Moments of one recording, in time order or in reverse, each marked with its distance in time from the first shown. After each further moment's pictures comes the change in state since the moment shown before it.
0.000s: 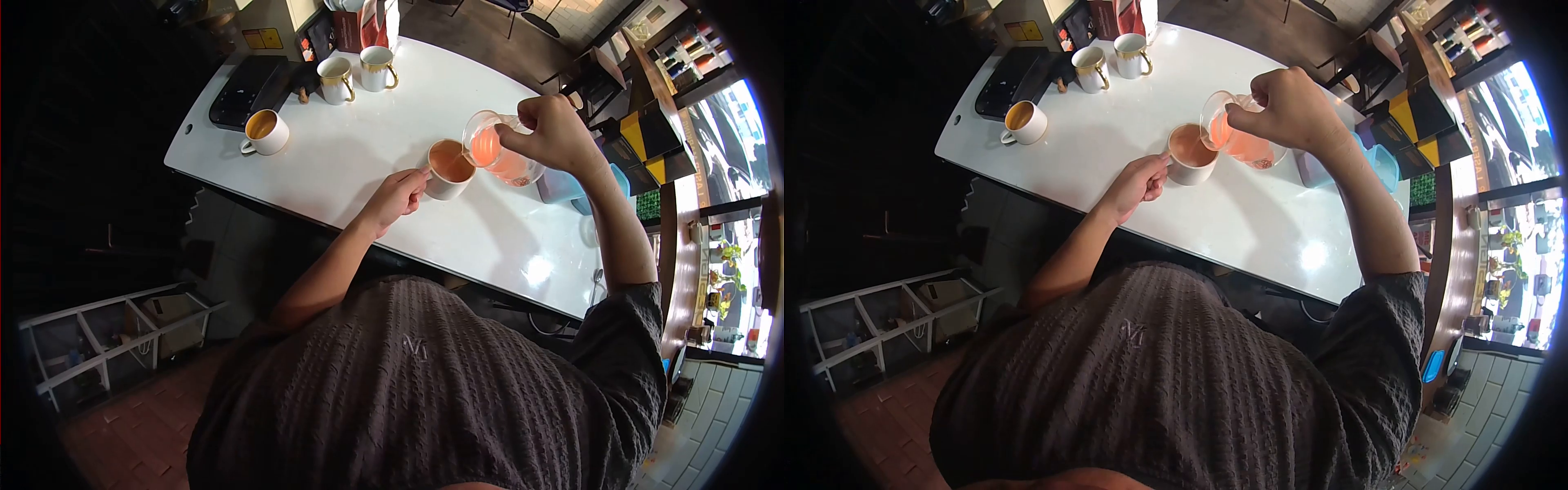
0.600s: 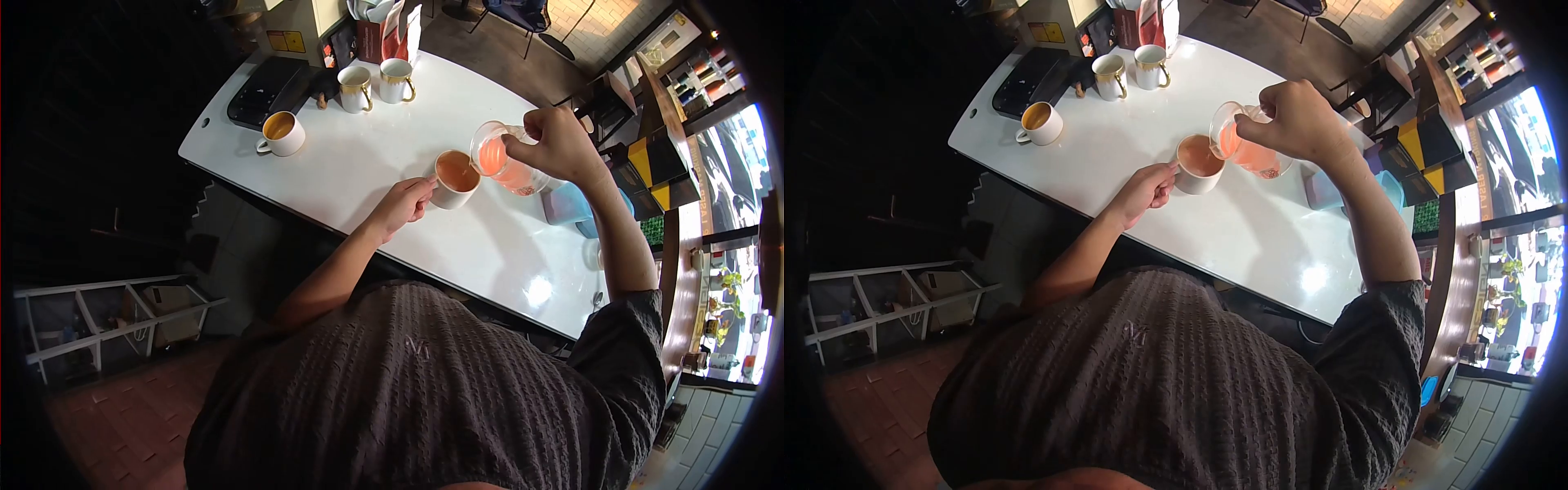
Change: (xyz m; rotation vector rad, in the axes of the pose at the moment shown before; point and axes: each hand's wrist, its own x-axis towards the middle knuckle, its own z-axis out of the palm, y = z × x) left_hand 0.000 0.004 -0.005 0.014 0.032 0.021; right_hand 0.017 -0.006 -0.007 -0.080 -0.082 0.020
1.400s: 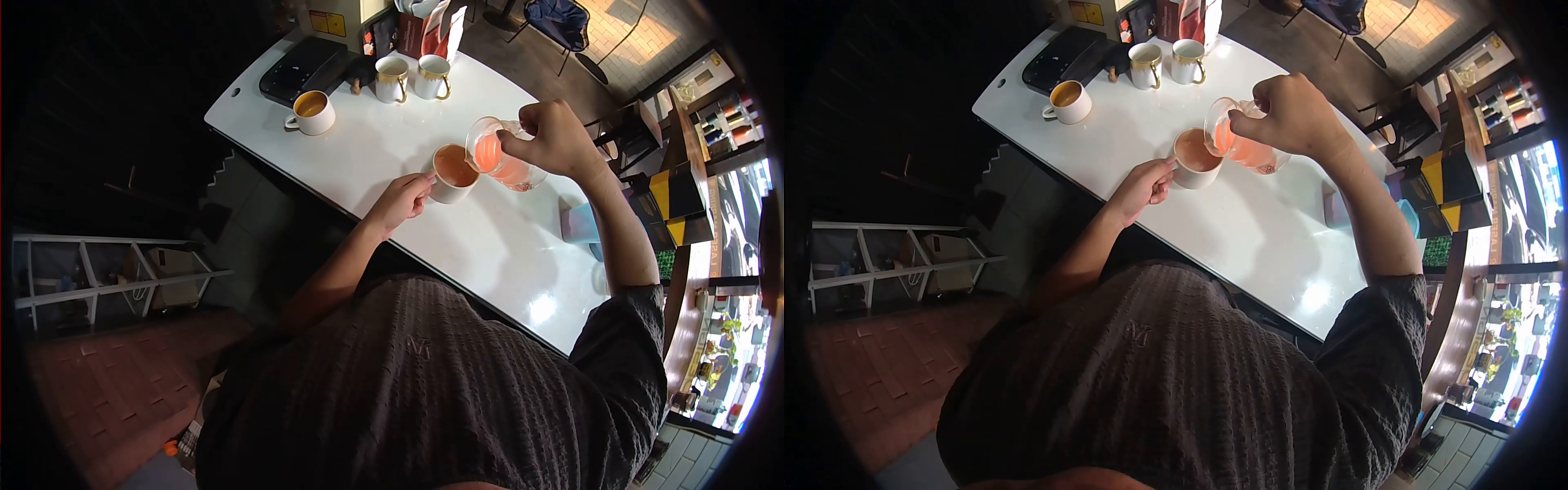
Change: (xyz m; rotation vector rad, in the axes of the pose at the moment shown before) left_hand -0.025 -0.006 -0.019 -0.049 0.161 0.080; right_hand 0.031 -0.026 0.014 0.053 0.010 -0.200
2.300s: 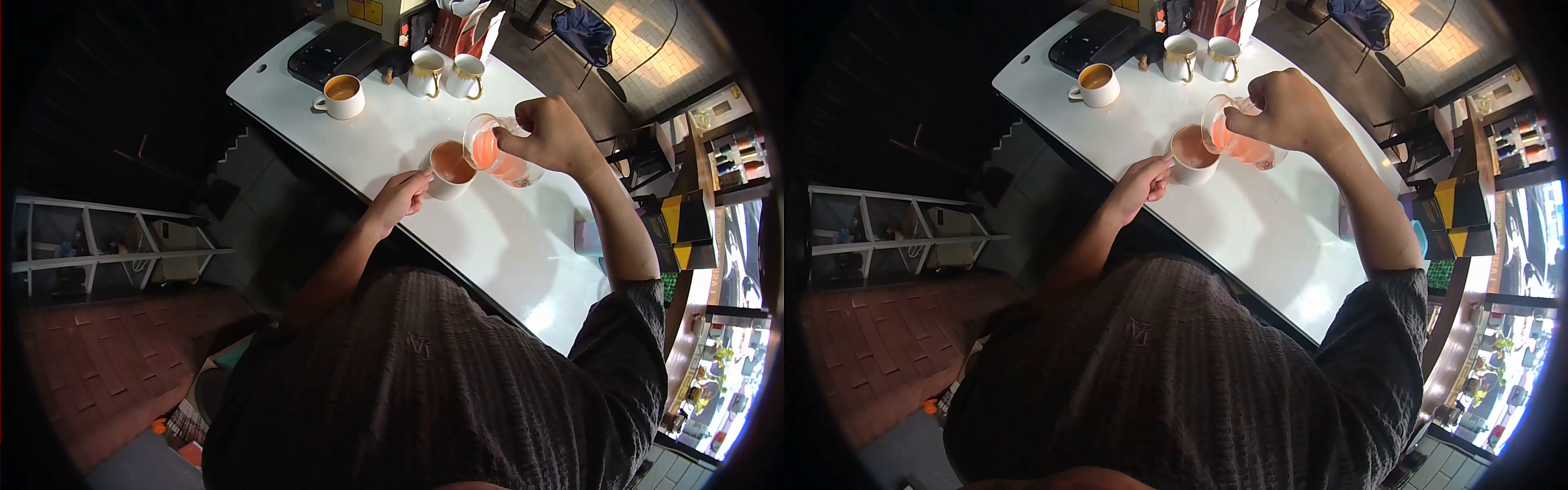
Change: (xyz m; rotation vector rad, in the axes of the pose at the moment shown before) left_hand -0.028 -0.001 -0.031 -0.047 0.105 0.041; right_hand 0.028 -0.030 0.025 0.091 0.031 -0.195
